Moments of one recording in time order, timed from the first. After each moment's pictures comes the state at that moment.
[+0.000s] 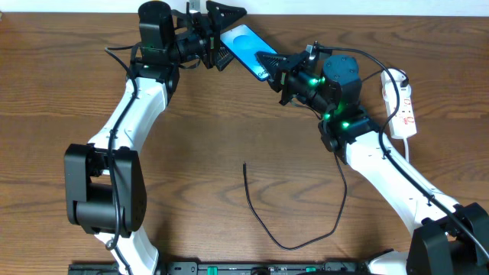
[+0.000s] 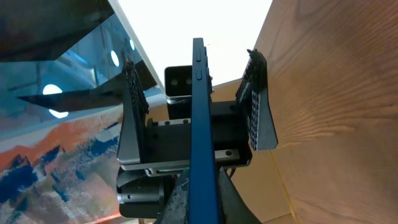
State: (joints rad) left arm -0.13 1.90 1.43 0.24 0.95 -1.51; right arm 0.41 1.56 1.06 0.38 -0.45 1.75
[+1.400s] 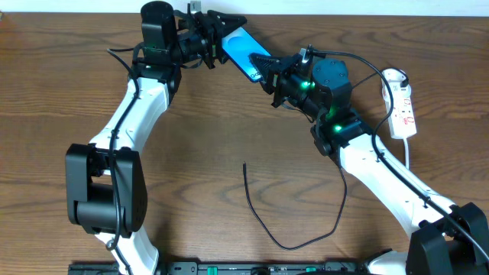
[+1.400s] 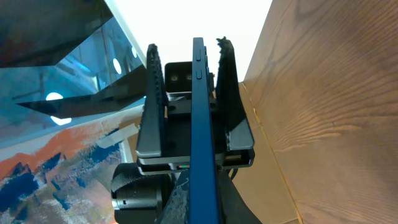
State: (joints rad) left arm -0.14 1.90 1.43 0.24 0.93 -1.55; right arm 0.46 1.56 1.06 0.38 -0.37 1.77
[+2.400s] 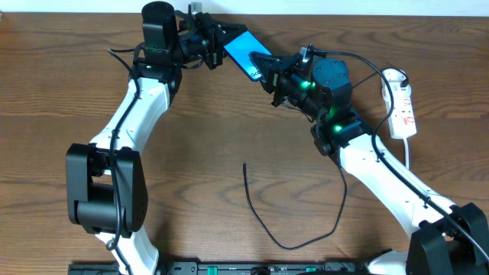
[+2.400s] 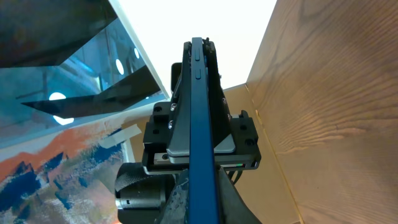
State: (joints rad) left arm -0.15 1.90 1.43 0.24 0.93 -1.56; right arm 0.46 1.56 1.06 0.39 -0.36 1.77
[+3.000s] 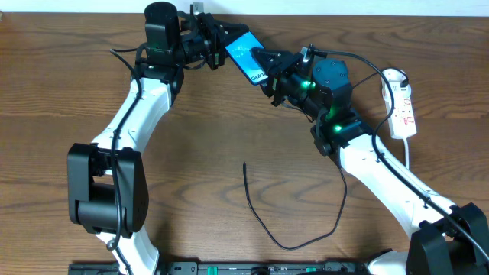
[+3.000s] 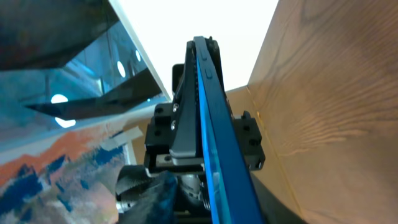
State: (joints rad) left arm -0.16 1.90 1.43 0.24 0.91 -1.55; right arm 0.46 1.56 1.06 0.39 -0.35 1.78
